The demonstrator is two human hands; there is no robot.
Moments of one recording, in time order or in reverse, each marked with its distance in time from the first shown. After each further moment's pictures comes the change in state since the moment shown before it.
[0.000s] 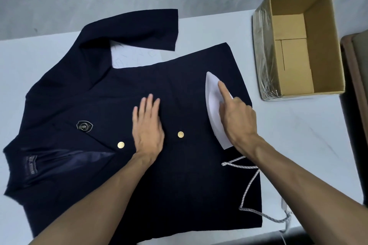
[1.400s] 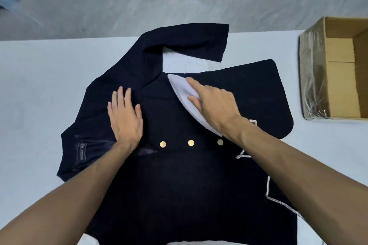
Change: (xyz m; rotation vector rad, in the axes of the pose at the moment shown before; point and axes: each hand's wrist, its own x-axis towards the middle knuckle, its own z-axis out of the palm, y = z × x) left_hand 0.027 -0.157 -0.064 -0.048 0.152 -0.283; right_hand 0.016 -0.167 -0.015 -0.073 0.030 -0.512
